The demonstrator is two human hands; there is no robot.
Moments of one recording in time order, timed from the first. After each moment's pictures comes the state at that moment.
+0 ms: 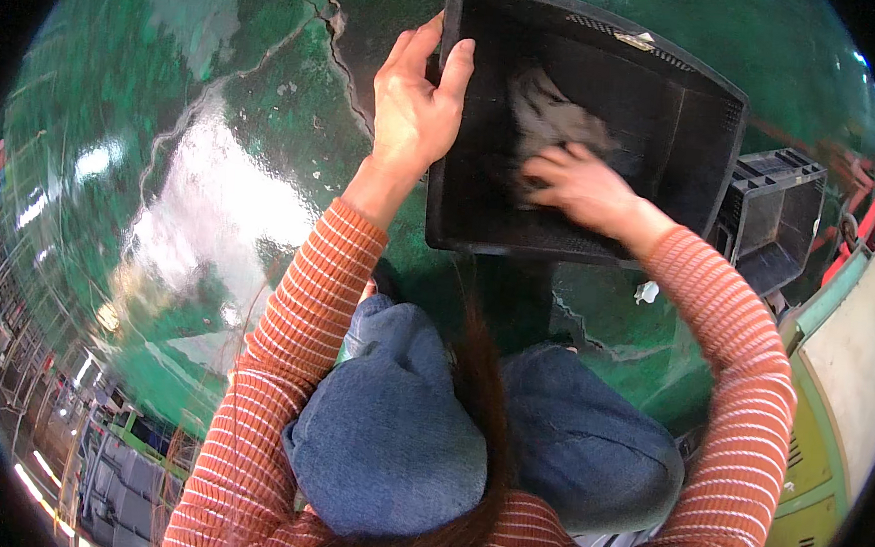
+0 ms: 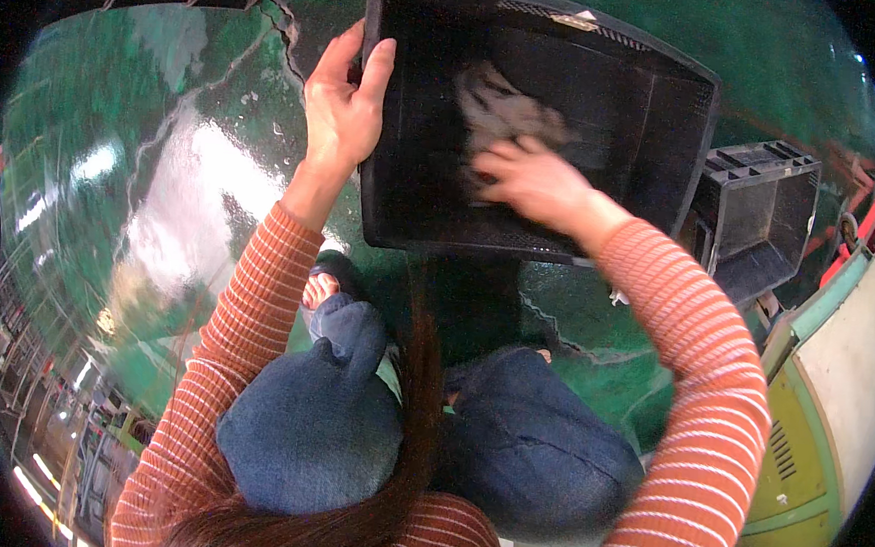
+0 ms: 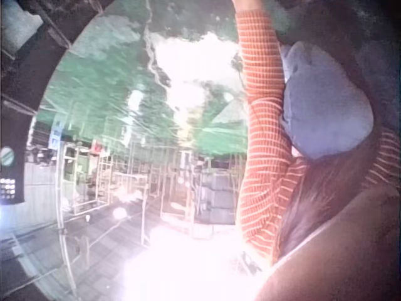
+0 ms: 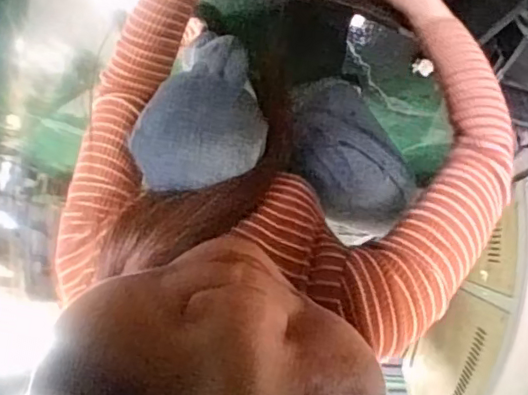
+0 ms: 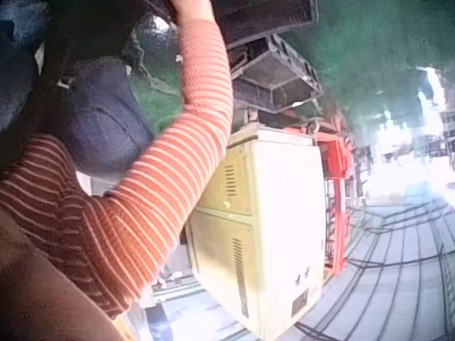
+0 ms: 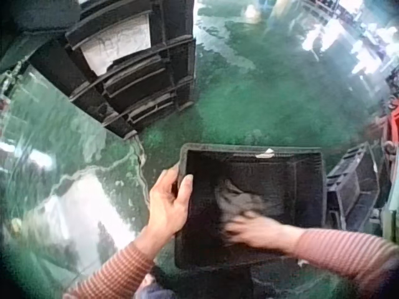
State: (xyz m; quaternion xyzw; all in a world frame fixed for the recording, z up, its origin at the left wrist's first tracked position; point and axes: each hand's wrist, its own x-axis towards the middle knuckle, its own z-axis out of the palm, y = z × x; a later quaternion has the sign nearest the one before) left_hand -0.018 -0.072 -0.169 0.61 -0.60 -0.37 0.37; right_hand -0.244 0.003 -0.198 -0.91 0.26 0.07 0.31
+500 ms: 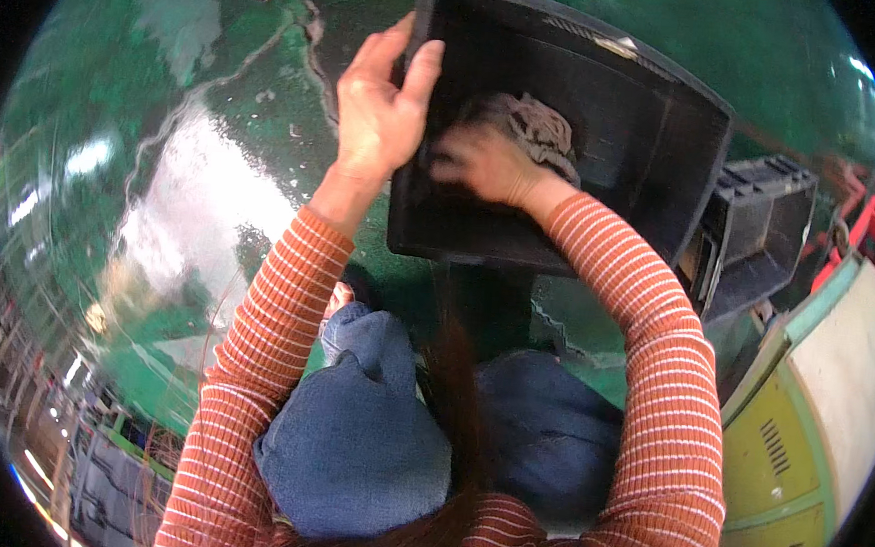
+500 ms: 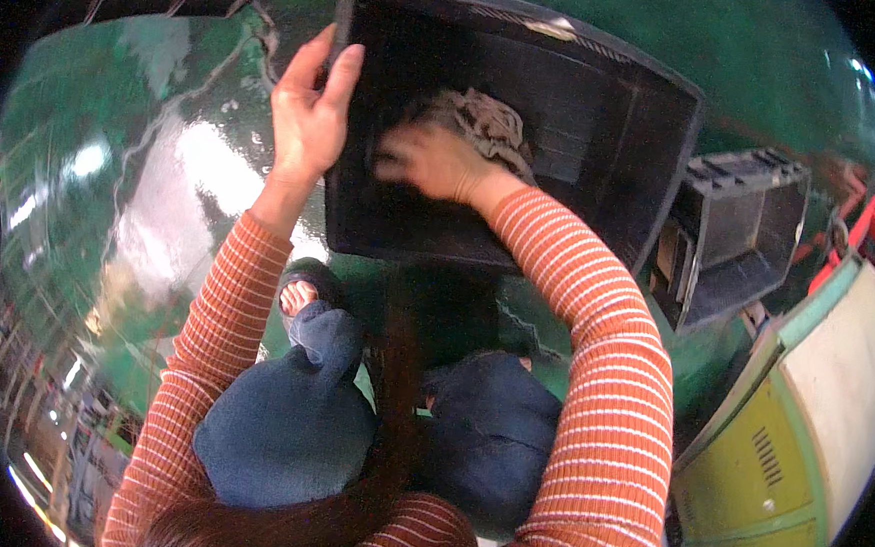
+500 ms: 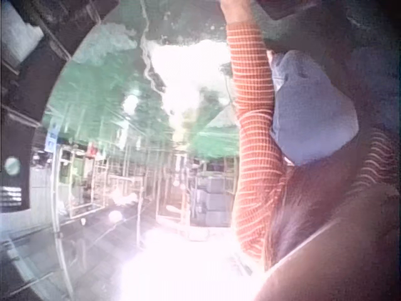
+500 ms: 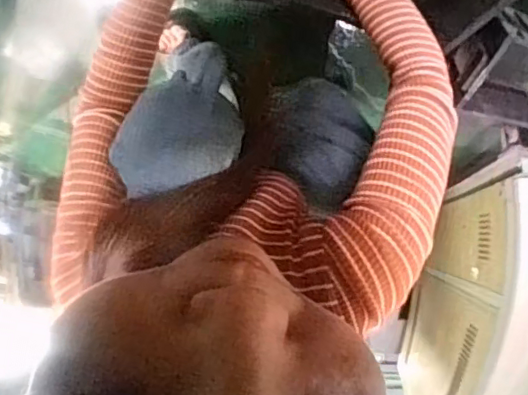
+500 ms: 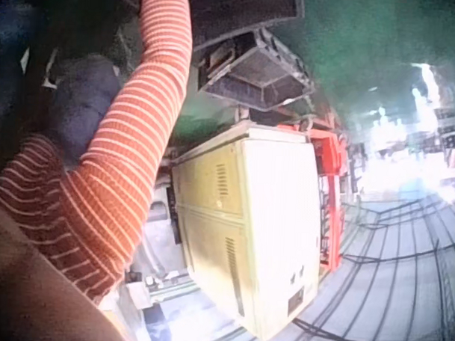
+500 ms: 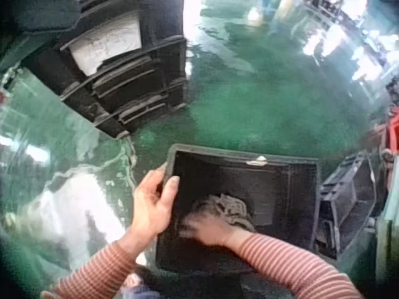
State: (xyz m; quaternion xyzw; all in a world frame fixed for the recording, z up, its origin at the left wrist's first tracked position) left_hand -0.013 -0.079 -0.179 0.60 -0.60 -0.36 0.40; right_hand -0.173 -0.016 -0.268 -0.91 0.26 -0.24 0.21
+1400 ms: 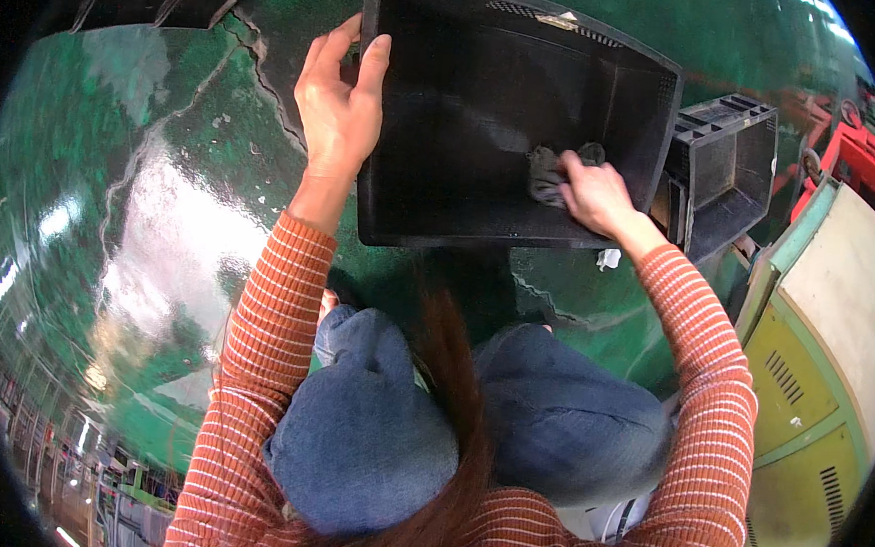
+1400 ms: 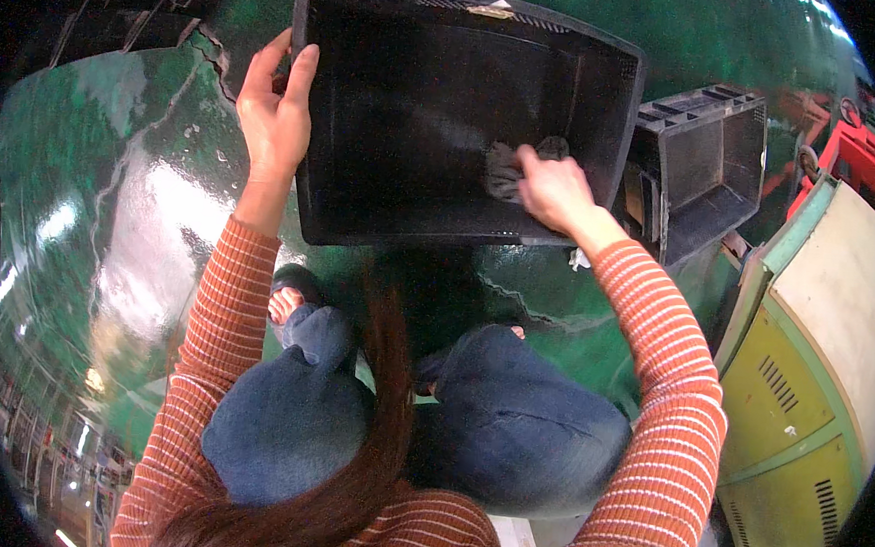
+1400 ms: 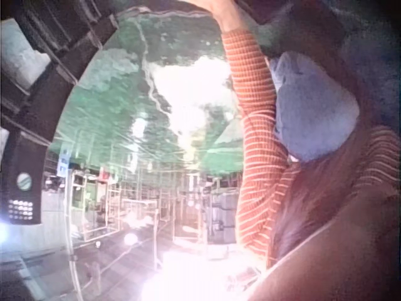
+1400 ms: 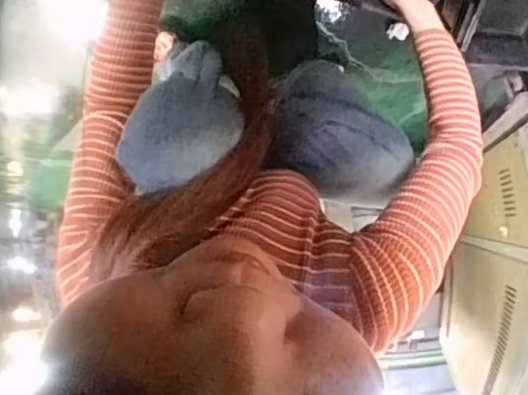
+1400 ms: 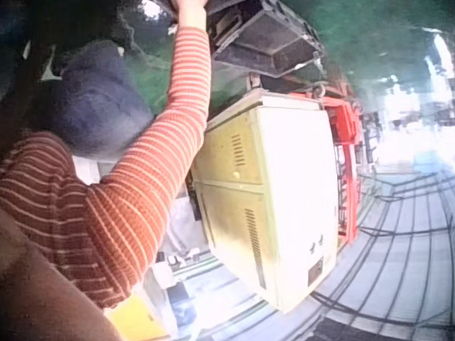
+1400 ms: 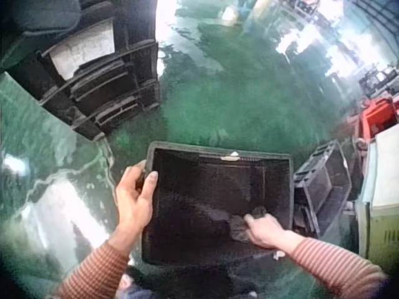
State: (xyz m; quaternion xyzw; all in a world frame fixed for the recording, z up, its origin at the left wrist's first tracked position) left_hand -0.022 -0.077 -0.172 0.60 -0.60 -0.35 0.40; right_hand -0.305 0.064 -0.180 -0.68 0.63 0.17 0.33
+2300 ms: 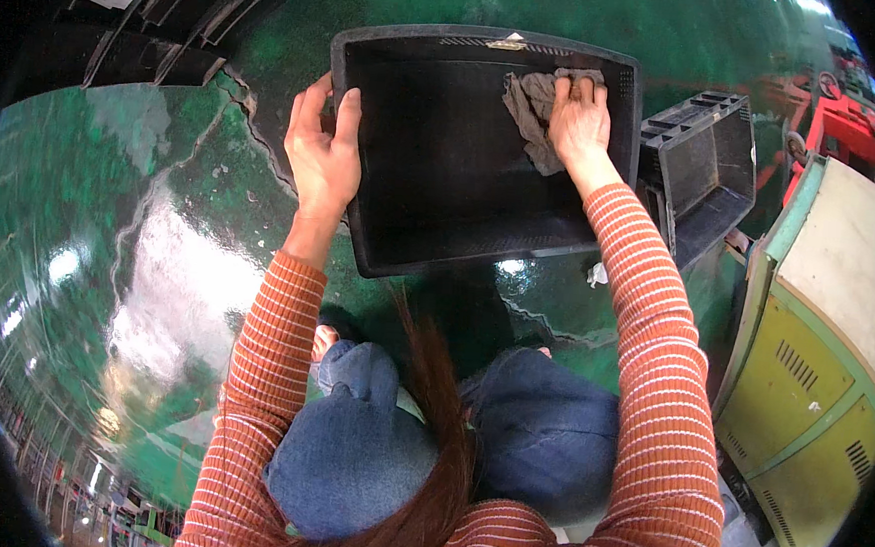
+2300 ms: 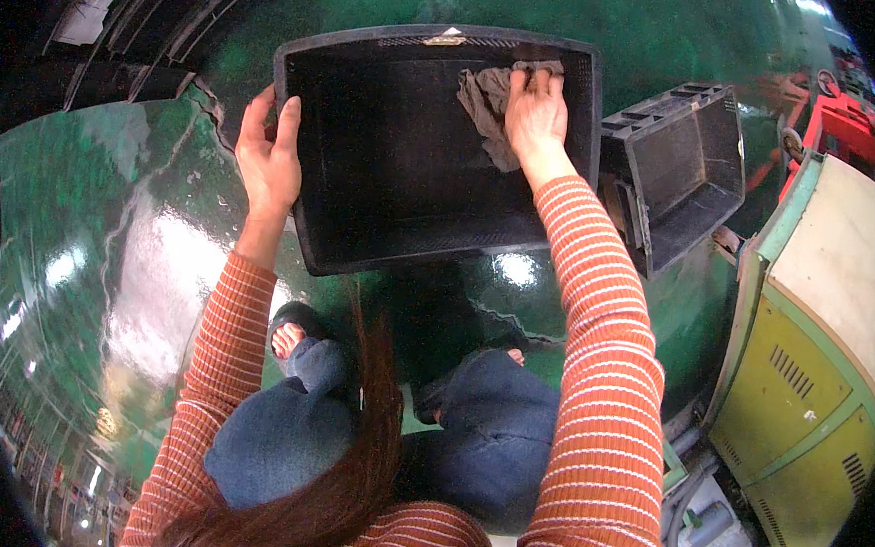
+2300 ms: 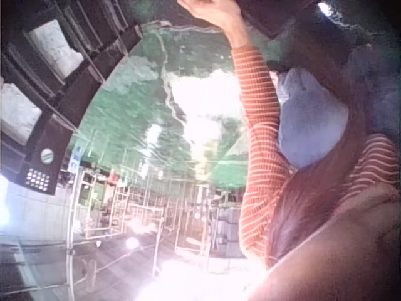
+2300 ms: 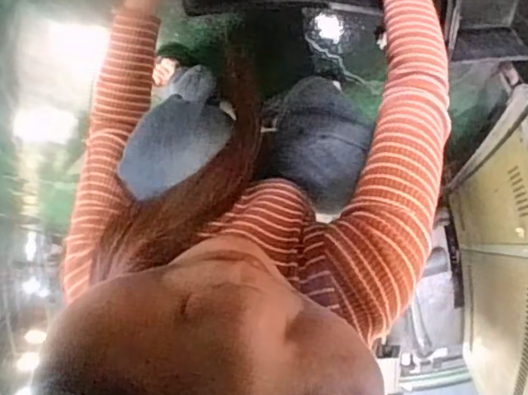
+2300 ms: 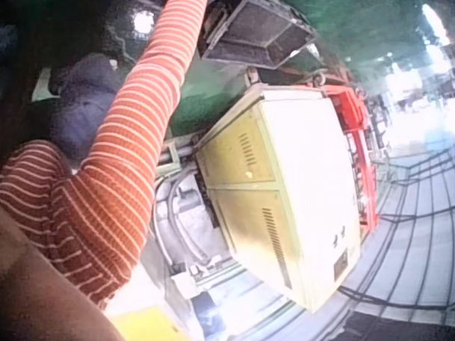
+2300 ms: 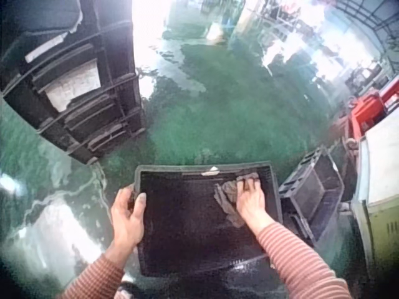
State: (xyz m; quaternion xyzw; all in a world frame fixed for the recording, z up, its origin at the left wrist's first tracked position) left_hand -0.027 -0.077 -0.165 0.62 -0.58 -0.38 0.36; right_hand -0.324 -0.027 -0.220 -0.69 0.68 0.23 -0.11
